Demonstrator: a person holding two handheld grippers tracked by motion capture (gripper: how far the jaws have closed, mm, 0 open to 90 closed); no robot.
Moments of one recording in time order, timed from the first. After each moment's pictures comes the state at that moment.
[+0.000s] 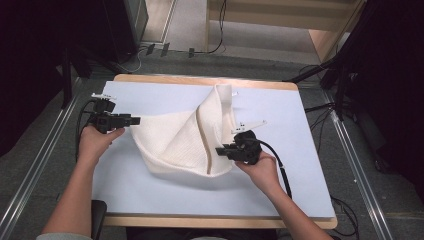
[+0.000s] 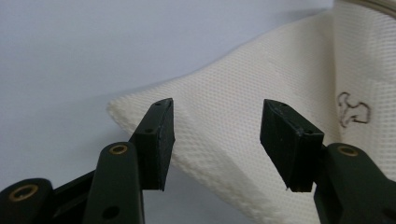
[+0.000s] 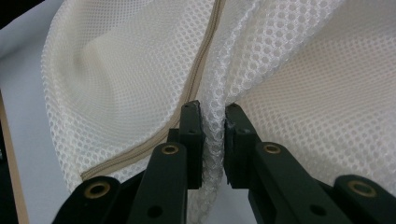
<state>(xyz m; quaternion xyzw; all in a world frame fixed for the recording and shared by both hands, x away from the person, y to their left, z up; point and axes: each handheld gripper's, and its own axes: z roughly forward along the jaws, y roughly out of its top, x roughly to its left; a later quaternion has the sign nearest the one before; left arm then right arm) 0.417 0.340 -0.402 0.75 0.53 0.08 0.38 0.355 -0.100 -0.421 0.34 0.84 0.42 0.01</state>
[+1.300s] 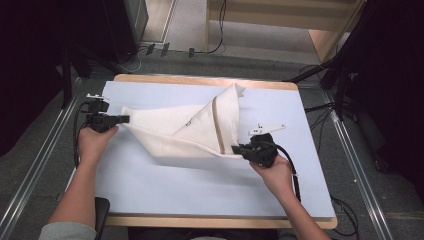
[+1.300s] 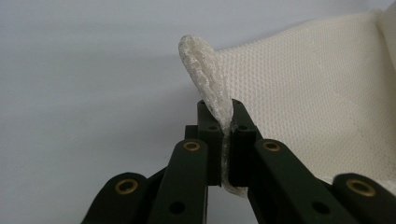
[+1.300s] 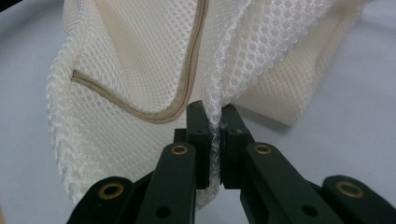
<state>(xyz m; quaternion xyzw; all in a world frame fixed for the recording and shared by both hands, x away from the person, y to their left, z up) 0.425 0.368 -0.422 0.71 0.59 0.10 0.37 0.347 -0.138 -0.416 0.38 0.82 0.42 0.06</state>
